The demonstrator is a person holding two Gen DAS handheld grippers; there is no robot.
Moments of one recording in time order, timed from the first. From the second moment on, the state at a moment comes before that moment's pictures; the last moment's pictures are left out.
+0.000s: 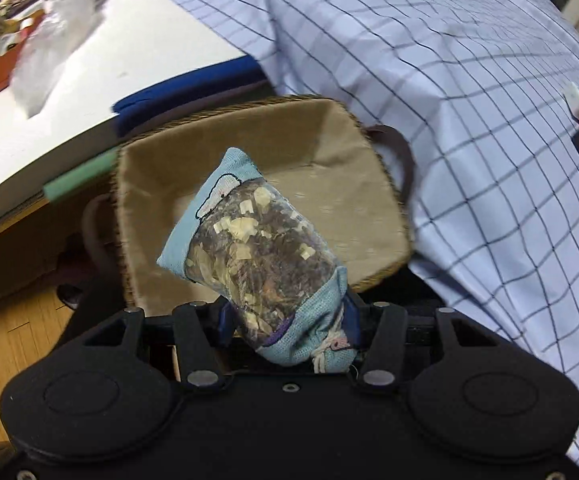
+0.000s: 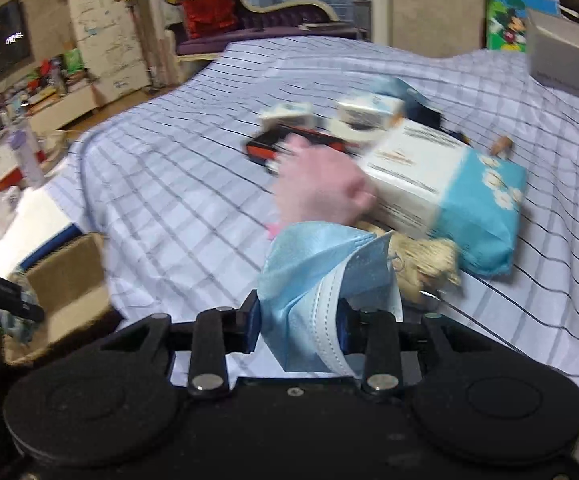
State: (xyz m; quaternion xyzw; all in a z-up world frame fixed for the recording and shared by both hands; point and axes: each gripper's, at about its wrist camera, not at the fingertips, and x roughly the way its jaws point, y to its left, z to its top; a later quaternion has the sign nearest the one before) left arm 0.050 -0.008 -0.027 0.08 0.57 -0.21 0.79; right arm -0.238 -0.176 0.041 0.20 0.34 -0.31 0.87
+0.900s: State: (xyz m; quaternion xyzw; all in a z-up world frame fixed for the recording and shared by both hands) left arm 0.099 0.037 -0.040 0.02 0.58 -0.16 0.80; right arm -0.009 -0.086 0.054 0.16 0.42 -0.10 0.89
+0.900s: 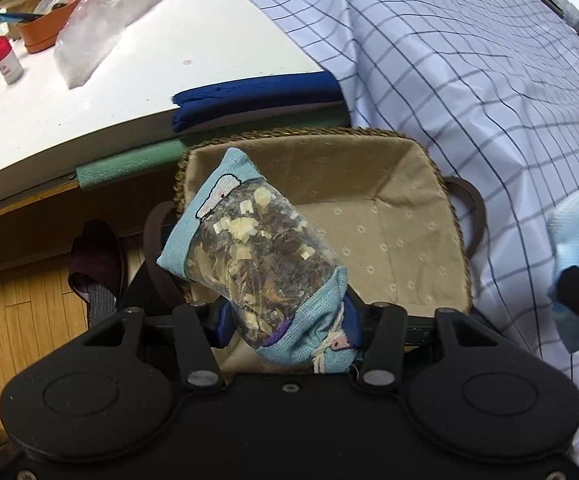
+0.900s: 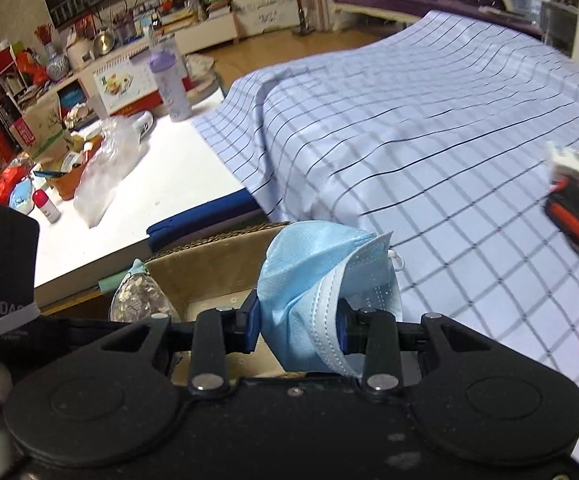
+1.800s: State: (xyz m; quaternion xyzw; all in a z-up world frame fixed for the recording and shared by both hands) left arm 0.117 0.039 -0.047 0.02 0.58 -0.13 0.80; right arm 0.061 -0.078 0.022 0.15 0.48 -0.09 0.86
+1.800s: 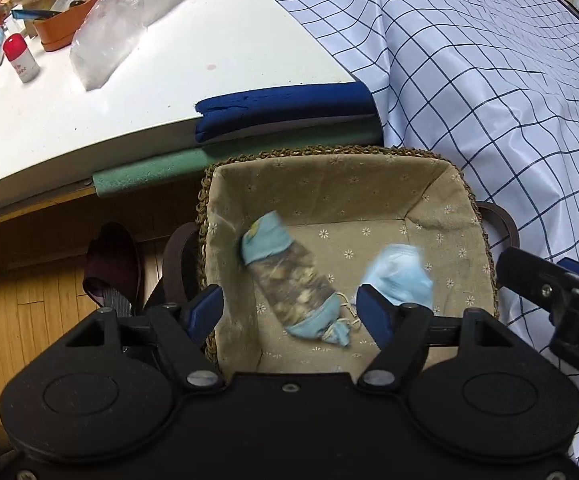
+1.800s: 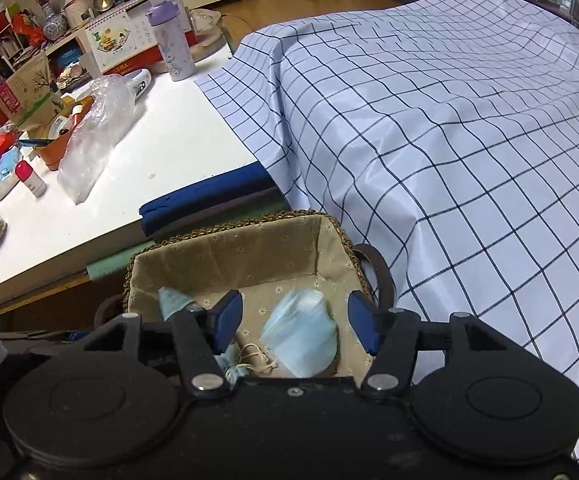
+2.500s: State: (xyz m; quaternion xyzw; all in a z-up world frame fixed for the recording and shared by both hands) left arm 0.106 0.042 -0.044 0.03 0.58 -0.12 0.80; right arm 0.035 -0.088 0.016 0.17 0.49 -0.11 0.85
